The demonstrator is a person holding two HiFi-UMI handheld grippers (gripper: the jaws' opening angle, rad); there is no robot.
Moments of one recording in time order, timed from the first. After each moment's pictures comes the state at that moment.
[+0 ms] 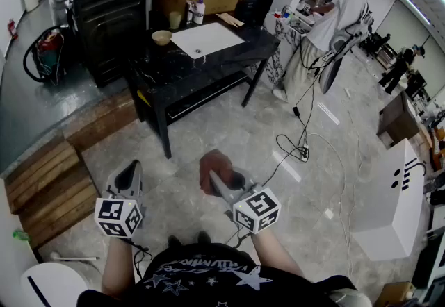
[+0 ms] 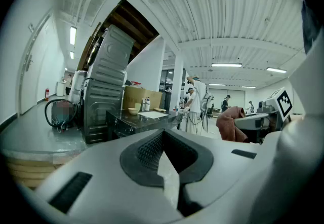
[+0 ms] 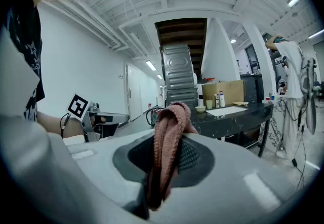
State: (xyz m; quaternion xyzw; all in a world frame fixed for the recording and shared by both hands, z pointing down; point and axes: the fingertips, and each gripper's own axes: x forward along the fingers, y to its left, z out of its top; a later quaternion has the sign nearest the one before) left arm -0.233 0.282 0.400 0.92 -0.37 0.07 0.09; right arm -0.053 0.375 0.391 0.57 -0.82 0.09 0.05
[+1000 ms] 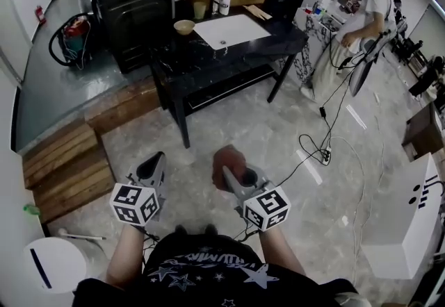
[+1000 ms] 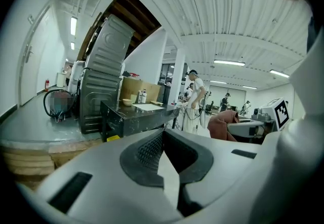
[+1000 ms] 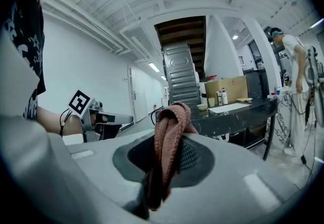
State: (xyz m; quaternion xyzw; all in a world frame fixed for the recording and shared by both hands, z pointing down) left arm -0.161 0.309 0.417 0.92 -0.35 0.09 0.14; right arm -0.007 0.388 0.408 0.55 -0.83 0.10 0.04
